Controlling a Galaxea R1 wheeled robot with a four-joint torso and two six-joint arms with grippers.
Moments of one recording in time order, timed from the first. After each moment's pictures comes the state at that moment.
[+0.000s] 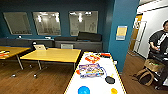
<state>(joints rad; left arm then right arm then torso) 1.59 2.85 -2.40 0.17 -0.19 -0.10 -1.58 2.95 -2.55 -0.20 0.11 0.21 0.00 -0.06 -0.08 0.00</state>
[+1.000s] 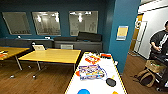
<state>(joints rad) 1.59 2.85 -2.40 0.17 -0.20 -0.10 -1.58 2.97 -2.59 -0.20 0.10 0.21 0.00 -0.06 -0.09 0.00</state>
